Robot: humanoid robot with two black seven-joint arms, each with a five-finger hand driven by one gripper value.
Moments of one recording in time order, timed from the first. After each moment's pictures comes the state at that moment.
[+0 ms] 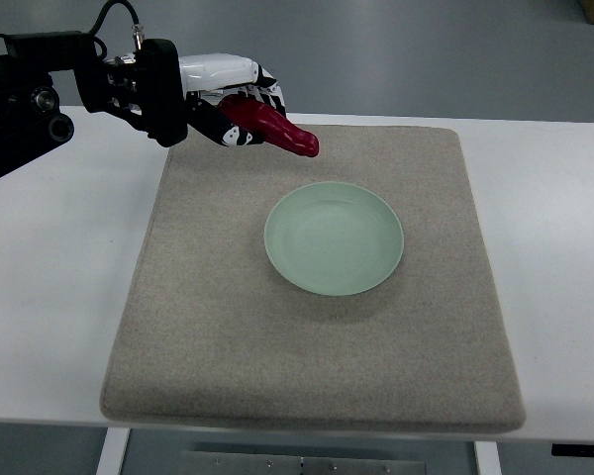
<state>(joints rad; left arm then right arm) -1.26 0.60 -0.20 -1.12 1.32 -0.19 -0.35 0.02 0.00 0.02 0.12 -0.13 0.01 0.07</state>
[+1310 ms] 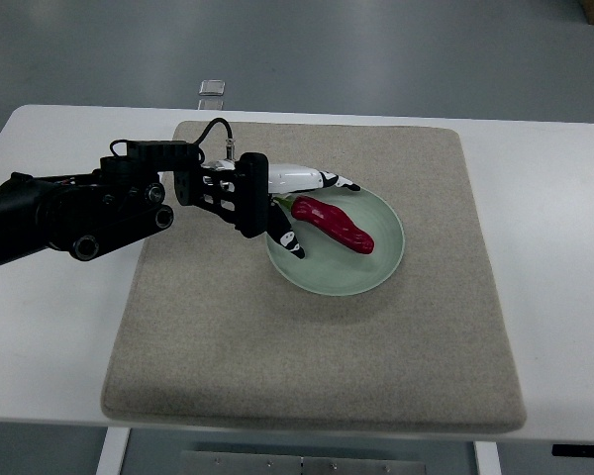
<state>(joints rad) -1.15 0.33 -0.09 -0.95 1.22 -0.14 -0.35 0.02 0.00 0.02 0.12 -0.13 0.01 0.07</state>
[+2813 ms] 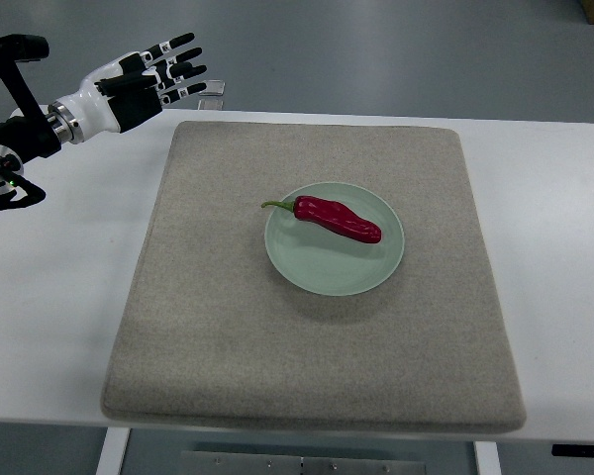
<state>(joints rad) -1.03 0.52 -0.29 -0.66 -0.22 -0.61 -0.10 0.02 0.00 0.02 0.12 -0.13 0.01 0.07</state>
